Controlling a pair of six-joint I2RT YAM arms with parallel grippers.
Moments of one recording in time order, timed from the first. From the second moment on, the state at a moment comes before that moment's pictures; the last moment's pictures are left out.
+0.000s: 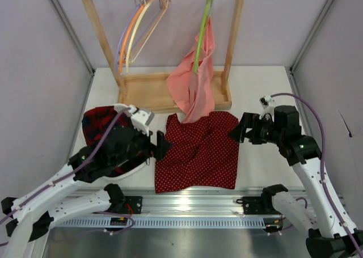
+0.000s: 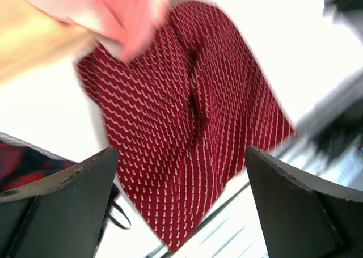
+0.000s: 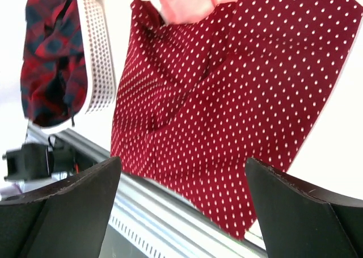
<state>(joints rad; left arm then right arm) -0.98 0.73 0.94 -0.65 -0.22 -0.32 0.24 0.81 0.96 -0.78 -0.44 0.39</state>
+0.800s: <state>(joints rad) -0.34 1.29 1.99 -0.76 -0.26 -0.18 0.41 0.88 0.86 -0.56 -0.14 0.51</state>
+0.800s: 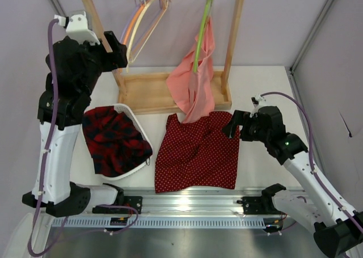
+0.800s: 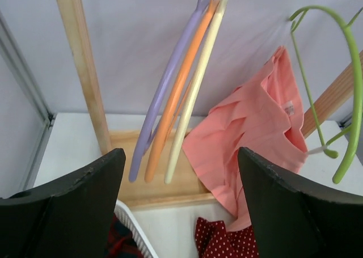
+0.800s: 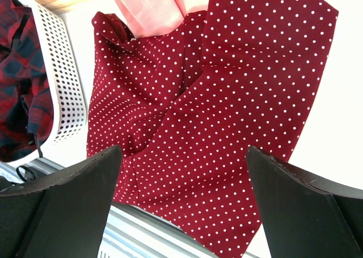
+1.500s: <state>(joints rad) -0.27 1.44 1.99 -0.71 0.07 -0.15 0.41 0.90 0.85 -0.56 -0.14 0.51</state>
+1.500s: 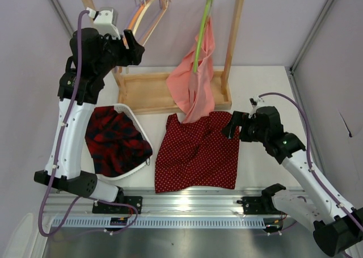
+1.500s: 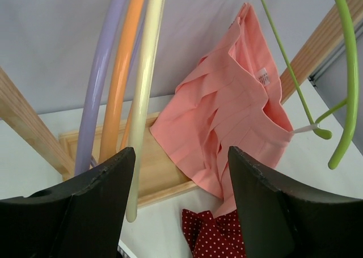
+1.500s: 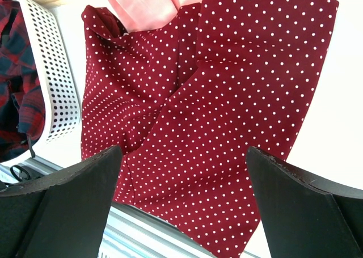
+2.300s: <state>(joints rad) -0.27 1.51 1.95 -0.63 -0.05 -0.12 0.41 0.91 0.85 -0.56 -0.14 0.51</state>
